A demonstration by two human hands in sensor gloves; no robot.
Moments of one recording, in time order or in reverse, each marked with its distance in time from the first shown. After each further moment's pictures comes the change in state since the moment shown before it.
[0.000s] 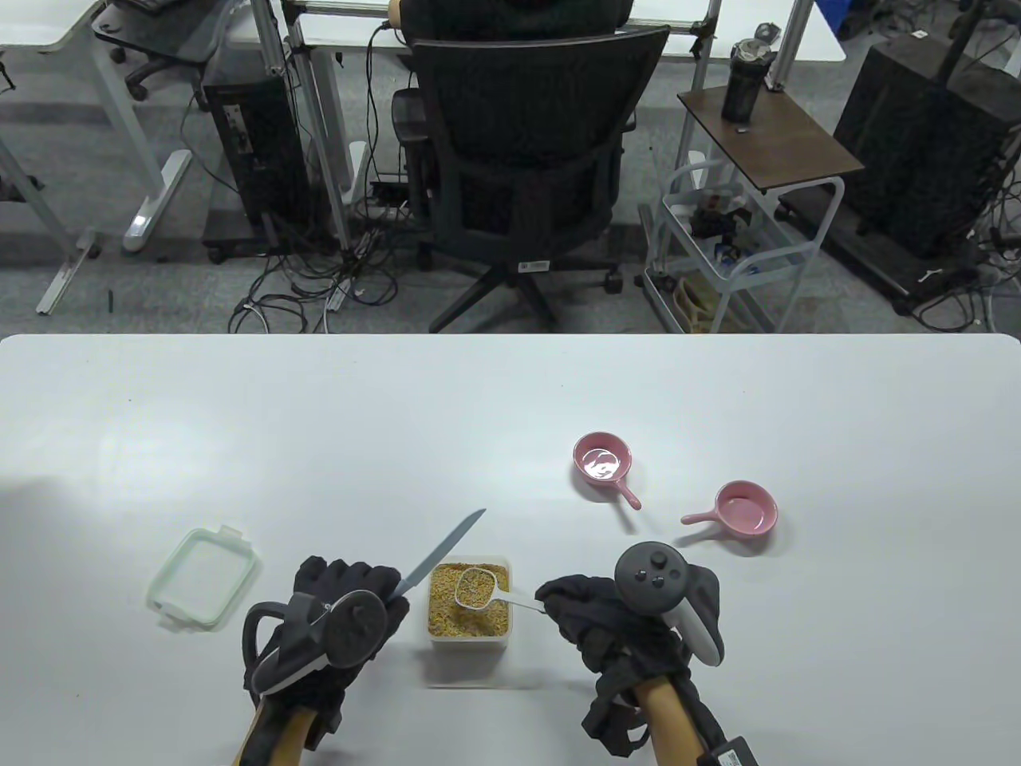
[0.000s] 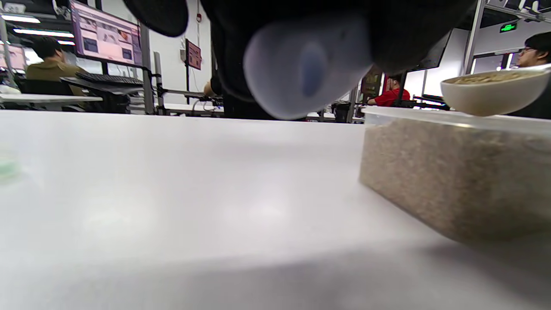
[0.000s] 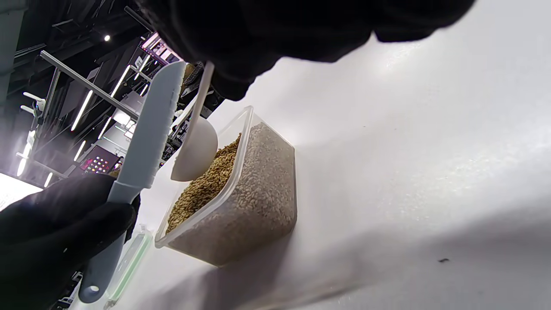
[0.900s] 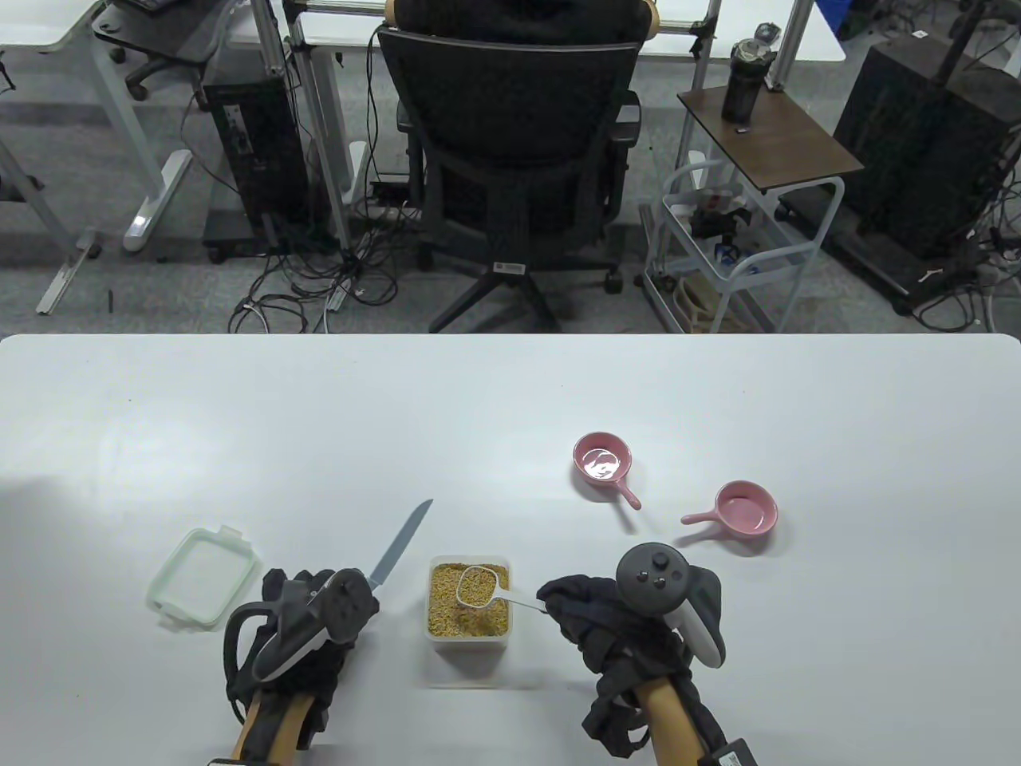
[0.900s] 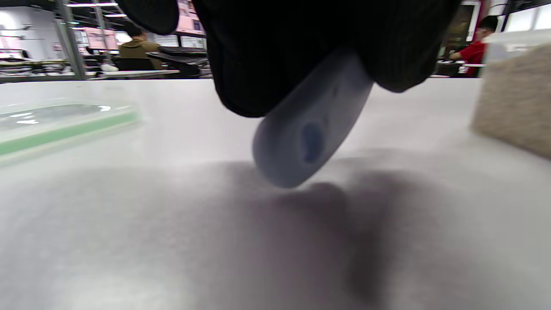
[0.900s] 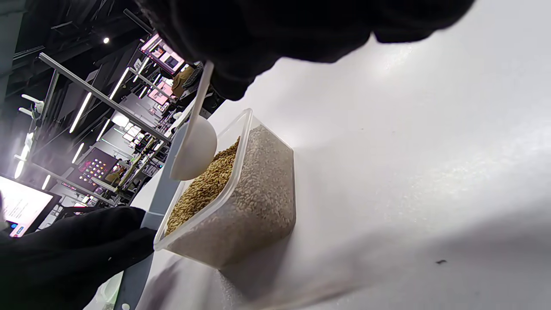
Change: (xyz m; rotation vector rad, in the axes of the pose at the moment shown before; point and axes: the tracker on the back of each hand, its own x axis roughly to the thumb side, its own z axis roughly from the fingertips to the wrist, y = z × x) left_hand -0.031 -0.021 -0.009 -0.143 0.265 -0.034; right_hand 0.000 -0.002 0.002 -0.009 0.003 0.000
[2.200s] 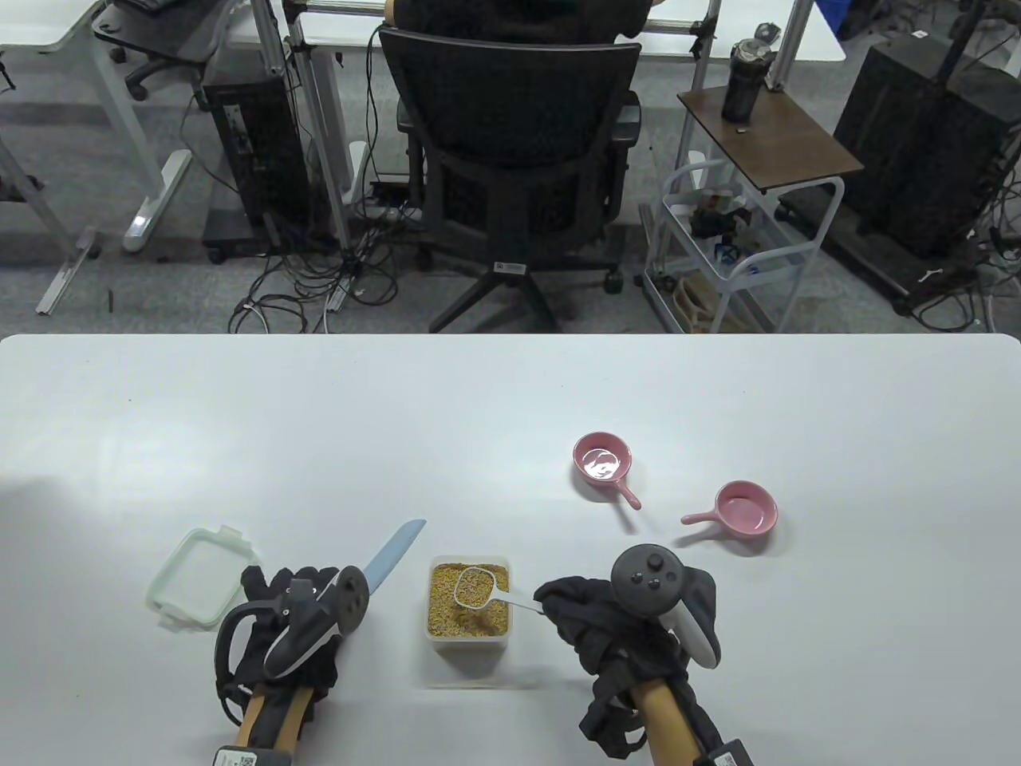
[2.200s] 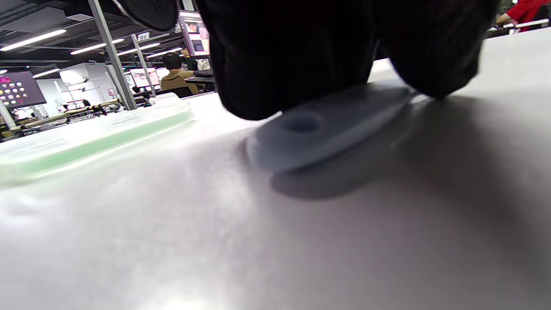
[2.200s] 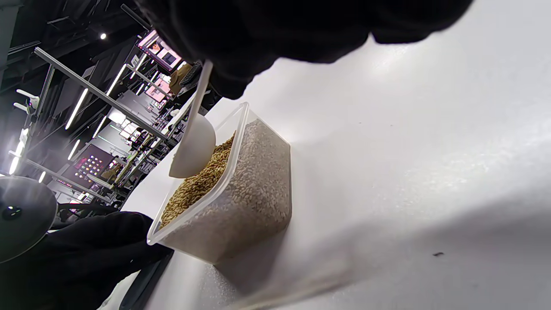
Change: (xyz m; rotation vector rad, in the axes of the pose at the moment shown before) left_hand 0.001 -0.016 -0.010 0.028 0.083 -0.186; right_hand 0.002 0.004 0.000 0.003 0.008 0.014
